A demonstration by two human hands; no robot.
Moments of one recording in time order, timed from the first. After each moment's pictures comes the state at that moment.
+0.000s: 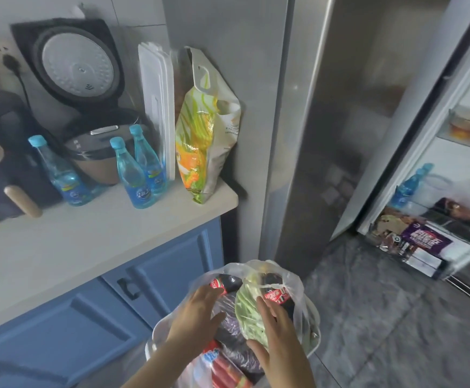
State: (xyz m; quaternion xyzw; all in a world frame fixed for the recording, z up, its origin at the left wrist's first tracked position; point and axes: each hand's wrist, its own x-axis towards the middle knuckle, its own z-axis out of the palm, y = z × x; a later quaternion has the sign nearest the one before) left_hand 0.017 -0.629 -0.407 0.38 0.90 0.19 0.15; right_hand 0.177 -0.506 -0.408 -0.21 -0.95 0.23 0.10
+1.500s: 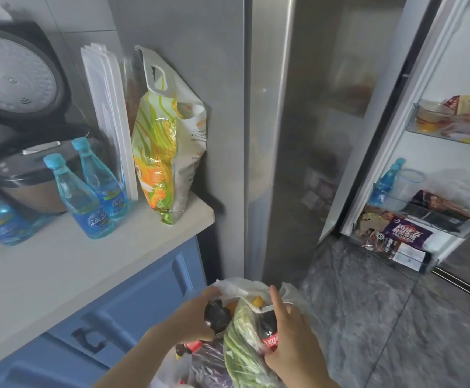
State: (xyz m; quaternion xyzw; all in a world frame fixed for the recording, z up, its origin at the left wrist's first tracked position) left_hand -0.075 -0.547 -0.453 0.44 0.81 0.16 0.34; right_hand 0.135 -0.433 -0.437 -0.33 -0.91 0.23 0.06
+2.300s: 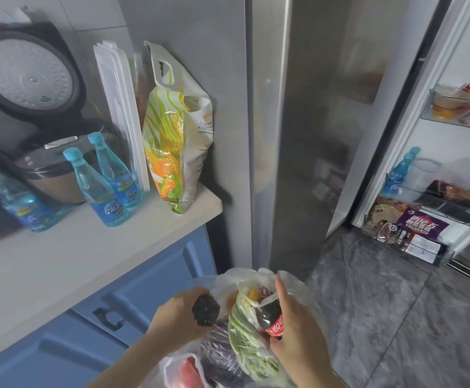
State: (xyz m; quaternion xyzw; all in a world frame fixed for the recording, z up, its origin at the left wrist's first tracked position) left_hand -0.044 -0.599 -0.428 0.39 0.89 0.16 0.16; right_hand 0.152 -0.441 -0.439 -0.29 -0.91 0.26 0.16
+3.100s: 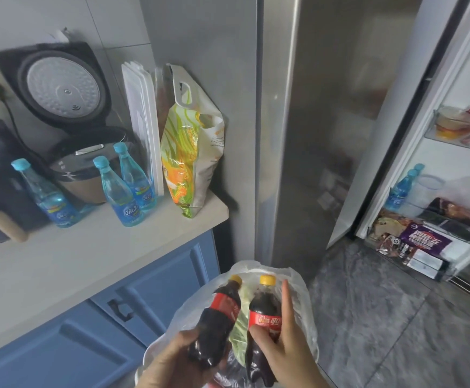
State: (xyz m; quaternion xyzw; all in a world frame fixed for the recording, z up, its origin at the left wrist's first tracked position) left_hand 0.053 -0.643 -0.346 -0.10 0.32 0.77 0.55; right_hand 0.170 -0.472 -0.375 -0.25 -0.77 0.56 0.18
